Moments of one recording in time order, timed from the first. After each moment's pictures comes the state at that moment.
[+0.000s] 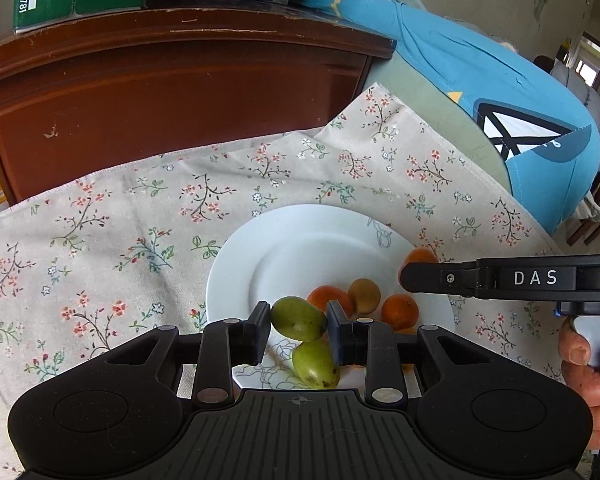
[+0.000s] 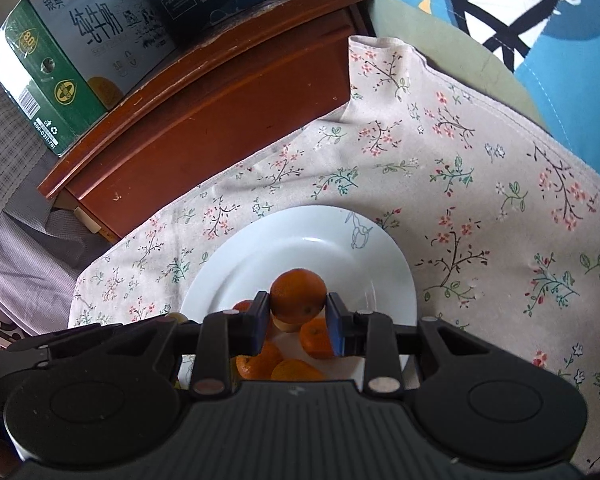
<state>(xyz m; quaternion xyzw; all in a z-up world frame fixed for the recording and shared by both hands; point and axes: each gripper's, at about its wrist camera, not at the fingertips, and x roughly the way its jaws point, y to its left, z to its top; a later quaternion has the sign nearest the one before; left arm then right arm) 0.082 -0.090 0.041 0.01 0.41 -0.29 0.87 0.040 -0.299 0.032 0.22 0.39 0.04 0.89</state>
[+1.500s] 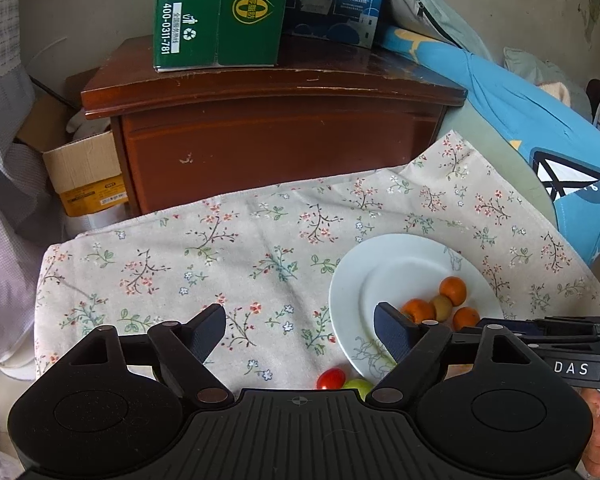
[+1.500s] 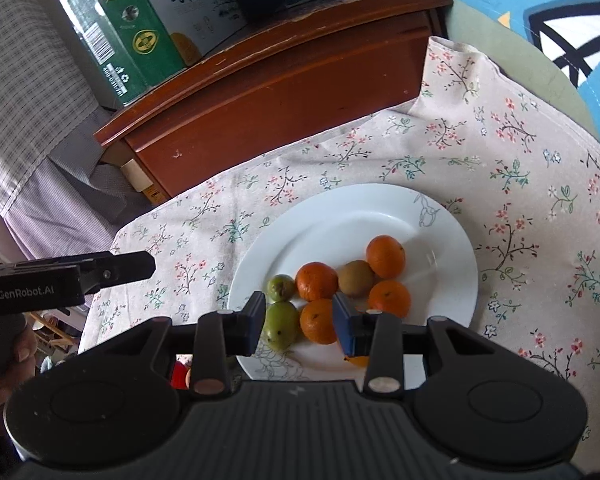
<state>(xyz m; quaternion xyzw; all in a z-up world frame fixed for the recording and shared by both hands) 0.065 -0.017 0.088 0.02 0.39 -0.19 0.90 0.010 -0.252 0.041 0.16 0.38 0.12 0.90</state>
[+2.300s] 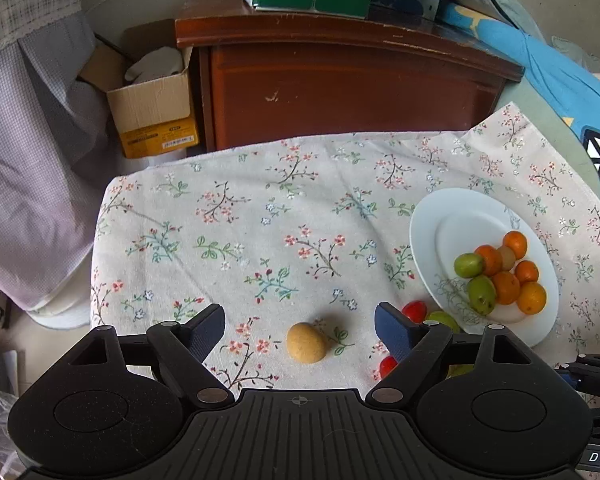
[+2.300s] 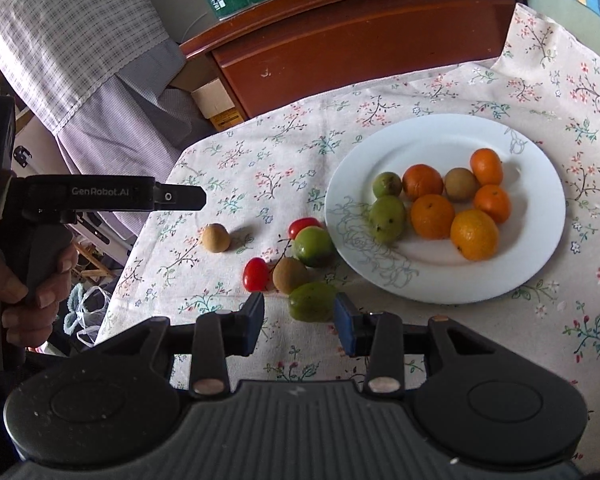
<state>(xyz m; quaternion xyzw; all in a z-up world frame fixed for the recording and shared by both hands) 0.051 0.035 0.059 0.01 0.44 -0.12 0.89 -0.035 -0.192 0.021 0.12 0.41 0.19 0.88</state>
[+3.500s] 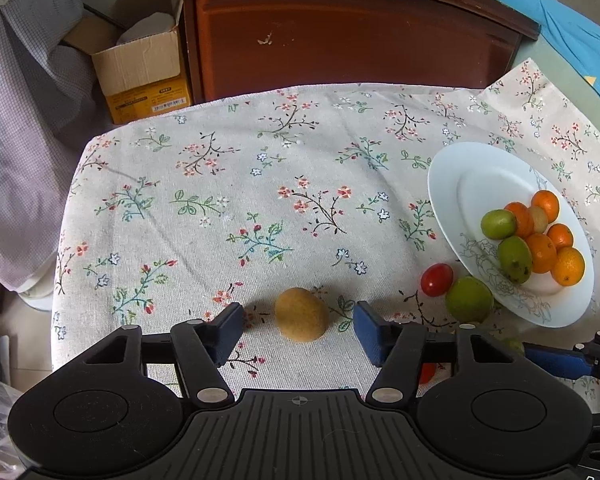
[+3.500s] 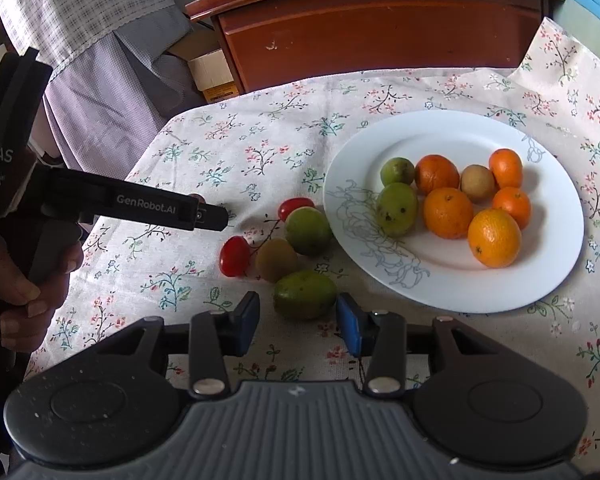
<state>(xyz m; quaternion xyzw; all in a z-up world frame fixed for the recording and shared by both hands) 0.057 0.018 0.015 0.03 0.46 -0.12 0.88 -0.025 -0.172 0.001 0.05 0.41 0.18 0.90</state>
